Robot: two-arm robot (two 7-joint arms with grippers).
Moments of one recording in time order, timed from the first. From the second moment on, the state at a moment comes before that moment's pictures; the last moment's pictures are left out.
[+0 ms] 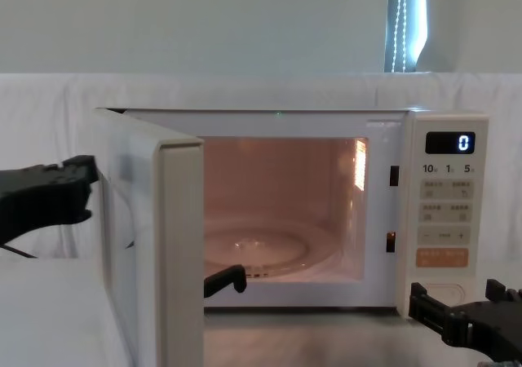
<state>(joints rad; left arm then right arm) 0.12 0.23 0.07 -1.93 -0.28 0.05 -0.19 0.12 -0.03 -0.13 -1.37 0.02 -0.16 0.05</state>
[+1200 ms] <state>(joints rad) -0.17 0.18 0.23 -1.63 -0.27 0.00 -0.22 0.12 -0.03 -0.13 -1.37 0.02 -0.16 0.05</state>
